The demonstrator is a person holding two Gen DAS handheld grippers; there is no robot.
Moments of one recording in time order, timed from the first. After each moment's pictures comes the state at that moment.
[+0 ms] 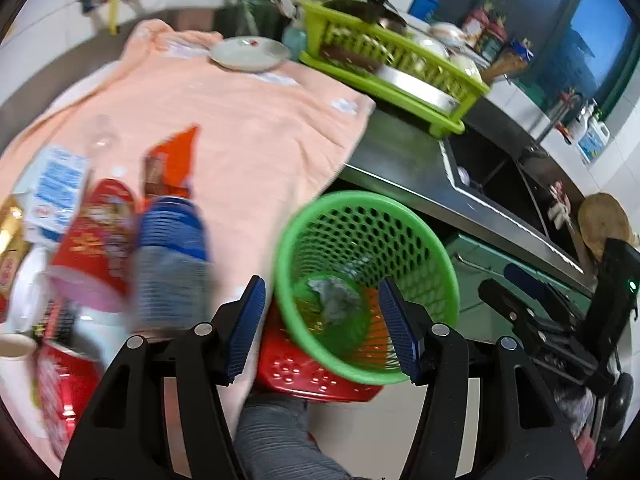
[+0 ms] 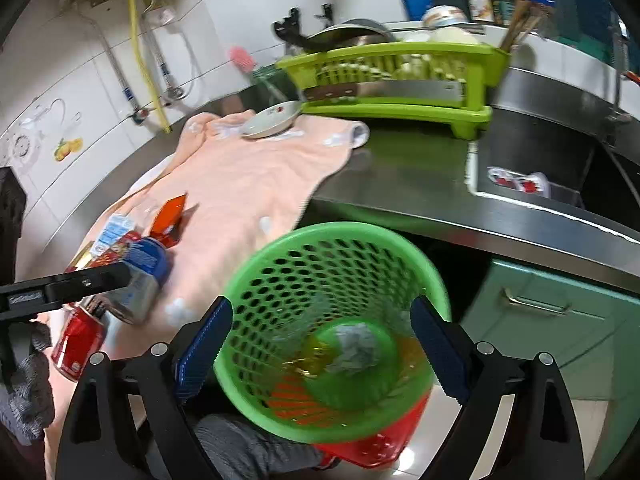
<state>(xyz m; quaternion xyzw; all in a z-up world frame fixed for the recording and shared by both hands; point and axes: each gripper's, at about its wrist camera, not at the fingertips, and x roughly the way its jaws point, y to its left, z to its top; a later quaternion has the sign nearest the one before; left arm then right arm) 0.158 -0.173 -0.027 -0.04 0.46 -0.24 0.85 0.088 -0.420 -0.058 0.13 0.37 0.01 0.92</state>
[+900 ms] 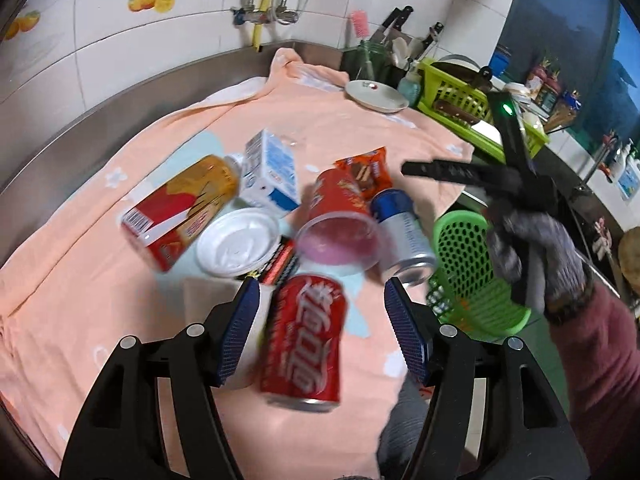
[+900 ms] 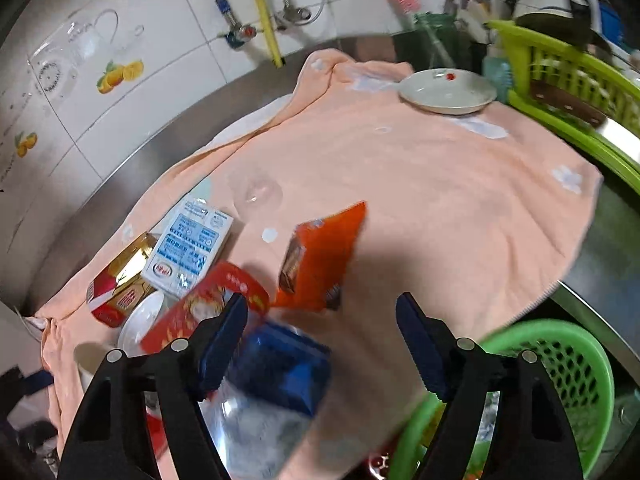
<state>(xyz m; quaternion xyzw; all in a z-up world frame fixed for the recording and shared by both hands) 0.102 0.023 -0.009 -0.04 0.42 -0.12 0.90 0.288 -0.218 -0.060 0.07 0.44 0.18 0.88</state>
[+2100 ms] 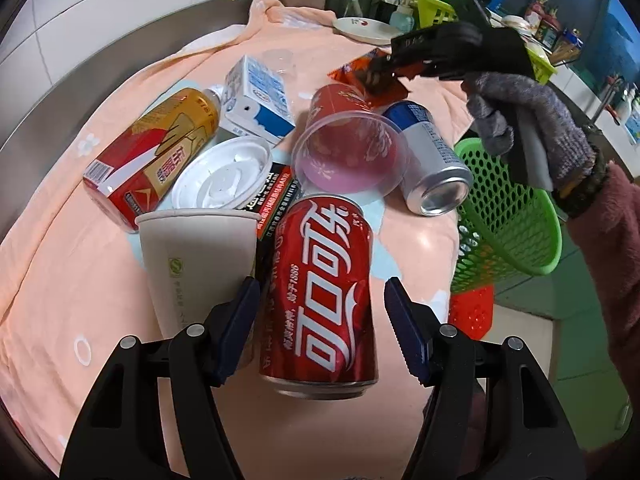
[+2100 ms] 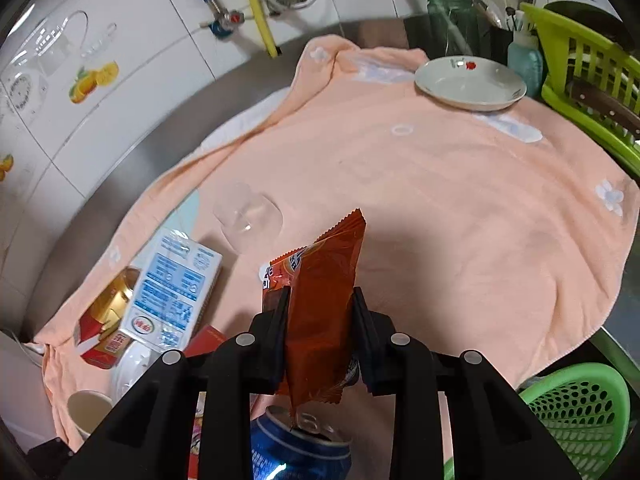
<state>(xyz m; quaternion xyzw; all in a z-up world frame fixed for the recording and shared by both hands) 0.107 0.009 -0.069 0.02 0.49 -0.14 0.86 0.343 -0.198 -0.073 0.09 0.45 0.18 0.87</state>
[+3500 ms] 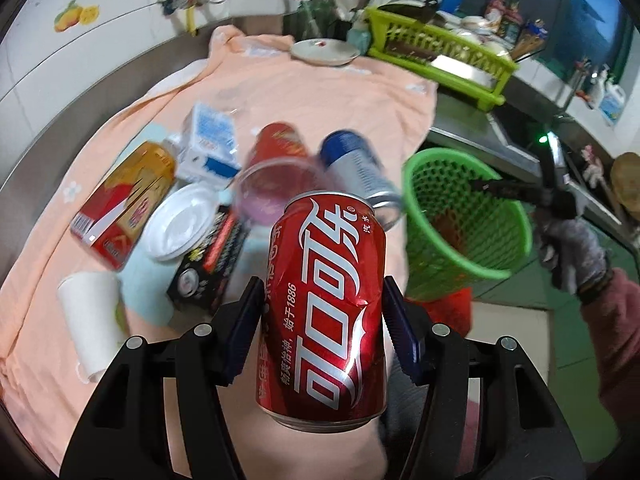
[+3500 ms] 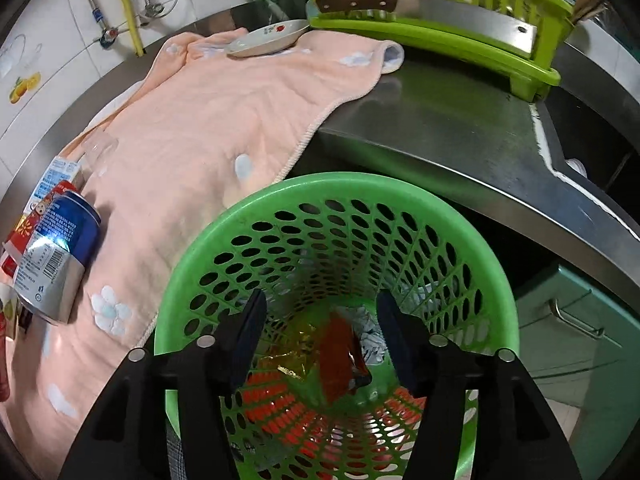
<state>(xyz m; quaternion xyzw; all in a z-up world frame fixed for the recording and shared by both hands) 0.091 -0.029 -0.030 0.04 0.45 -0.19 0.87 0.182 -0.392 -0.137 0.08 0.47 0.00 0.88</state>
